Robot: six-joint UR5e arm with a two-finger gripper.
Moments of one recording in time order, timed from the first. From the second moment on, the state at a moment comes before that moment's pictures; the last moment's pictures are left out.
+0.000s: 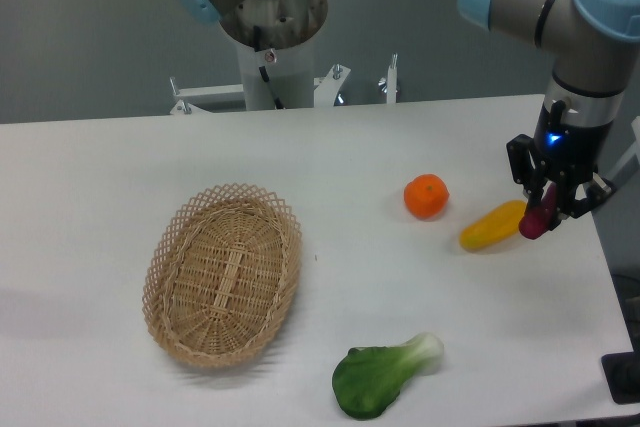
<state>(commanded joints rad) 2.78 -1.94 -1.37 -1.15 1.37 1.66</state>
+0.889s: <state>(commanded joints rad) 2.57 -1.85 -1.54 -1.07 1.38 1.17</state>
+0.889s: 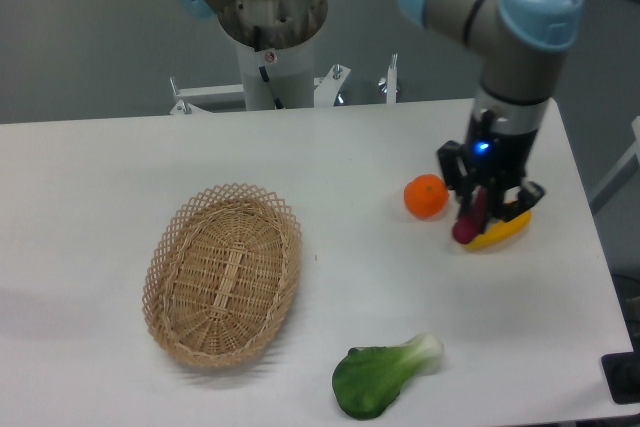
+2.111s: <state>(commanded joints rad) 2.04 -2.01 -1.76 -0.78 1.64 0.66</state>
